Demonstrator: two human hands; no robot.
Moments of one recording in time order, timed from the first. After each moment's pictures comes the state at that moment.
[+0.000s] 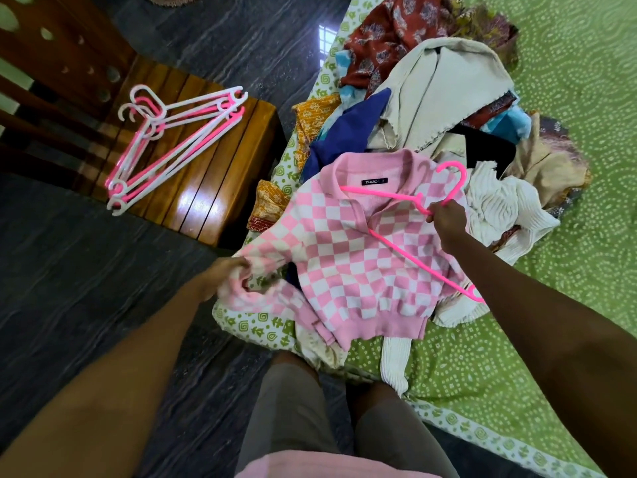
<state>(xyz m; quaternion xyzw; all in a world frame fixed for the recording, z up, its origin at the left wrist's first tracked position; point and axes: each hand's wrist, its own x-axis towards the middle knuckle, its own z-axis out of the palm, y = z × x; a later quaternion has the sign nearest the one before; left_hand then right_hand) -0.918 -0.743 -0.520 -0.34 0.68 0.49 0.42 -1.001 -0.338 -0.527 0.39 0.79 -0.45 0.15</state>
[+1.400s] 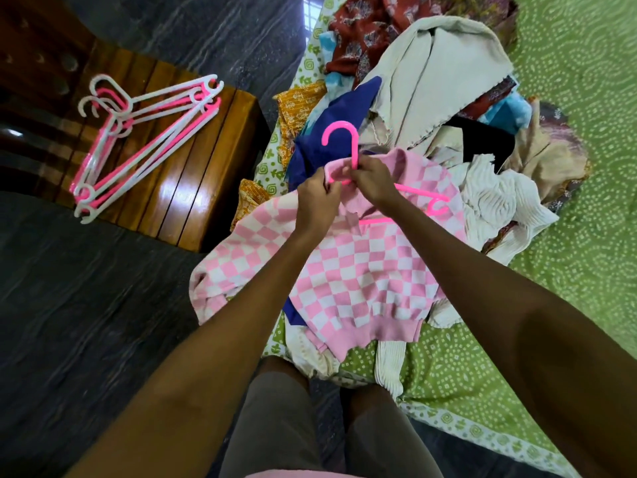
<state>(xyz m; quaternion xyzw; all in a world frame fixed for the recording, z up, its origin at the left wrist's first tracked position) -1.030 -0.550 -0.511 -0.12 0.87 0.47 0.12 -1.071 -0.436 -0.520 0.12 0.82 -0.51 0.23</state>
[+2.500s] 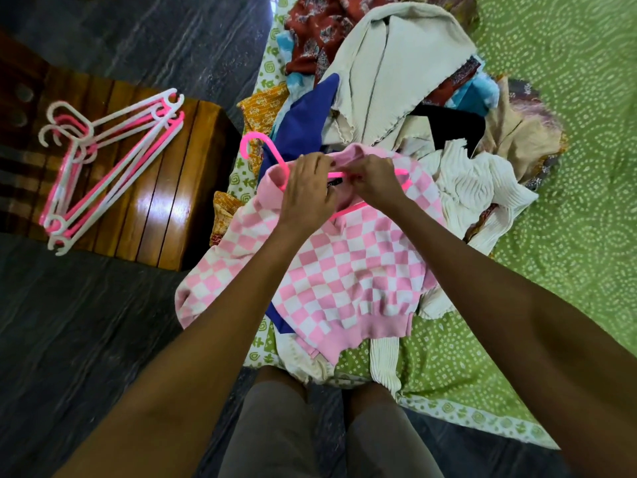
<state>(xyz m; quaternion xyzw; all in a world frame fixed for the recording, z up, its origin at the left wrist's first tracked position) -1.046 -0.527 -0.522 0.16 0.95 0.26 0.01 -1.067 -0.373 -0.539 -0.05 0.95 -0.29 0.13</state>
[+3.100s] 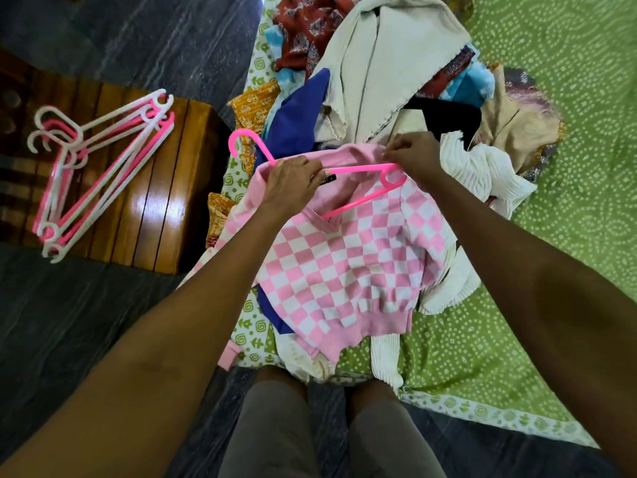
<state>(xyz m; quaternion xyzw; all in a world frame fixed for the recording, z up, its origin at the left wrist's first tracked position) -1.084 -0.543 -0.542 0.21 0.95 0.17 0.14 -1.085 -0.311 -0.535 0.23 0.85 -0.45 0.13</state>
